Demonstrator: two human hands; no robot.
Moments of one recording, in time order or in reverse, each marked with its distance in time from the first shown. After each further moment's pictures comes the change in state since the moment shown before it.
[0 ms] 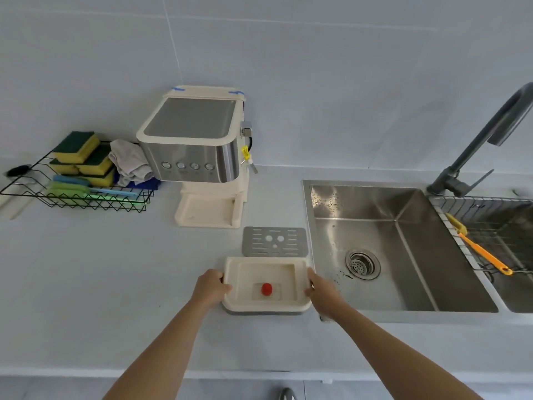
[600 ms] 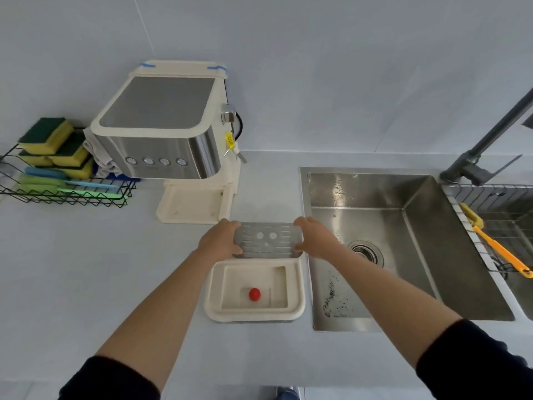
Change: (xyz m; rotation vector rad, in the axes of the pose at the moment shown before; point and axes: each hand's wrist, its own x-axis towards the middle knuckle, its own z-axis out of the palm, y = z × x) left_hand 0.056 0.090 -0.016 0.384 -0.027 0.247; right_hand 0.082 -0.038 -0.076 -0.273 0.025 -0.220
